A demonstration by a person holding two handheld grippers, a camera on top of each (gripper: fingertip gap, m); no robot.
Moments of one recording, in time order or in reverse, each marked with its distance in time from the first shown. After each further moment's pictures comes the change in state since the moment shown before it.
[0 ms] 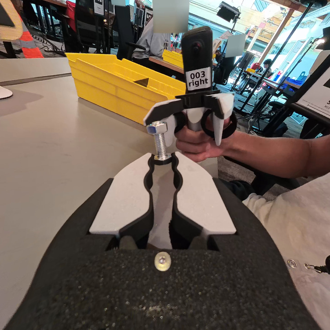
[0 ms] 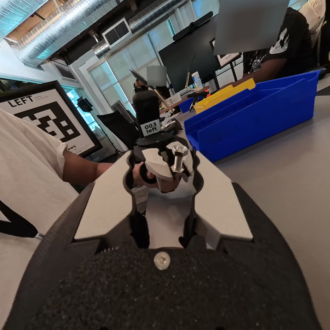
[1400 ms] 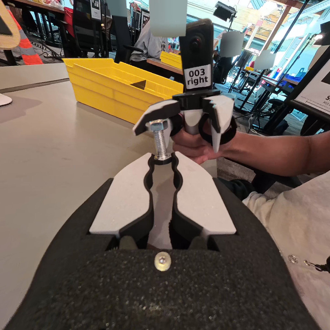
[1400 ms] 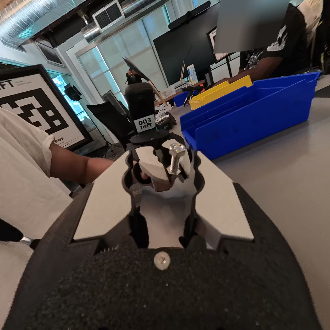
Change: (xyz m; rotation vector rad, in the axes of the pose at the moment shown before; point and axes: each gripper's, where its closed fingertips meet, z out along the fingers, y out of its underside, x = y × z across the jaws) left arm 0.005 -0.002 -0.001 0.010 0.008 0.026; right arm -0.001 0.005 0.012 -0.044 0.040 -0.054
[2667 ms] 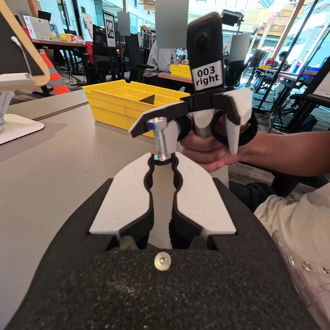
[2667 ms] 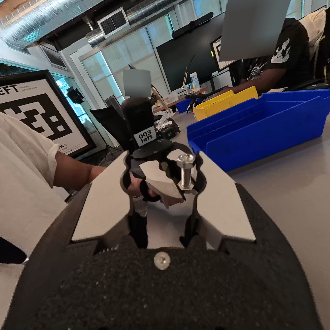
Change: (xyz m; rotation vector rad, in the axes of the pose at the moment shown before) left arm 0.005 -0.012 -0.006 0.053 -0.069 0.132; right arm -0.023 -0.014 0.027 0.027 -0.011 -0.025
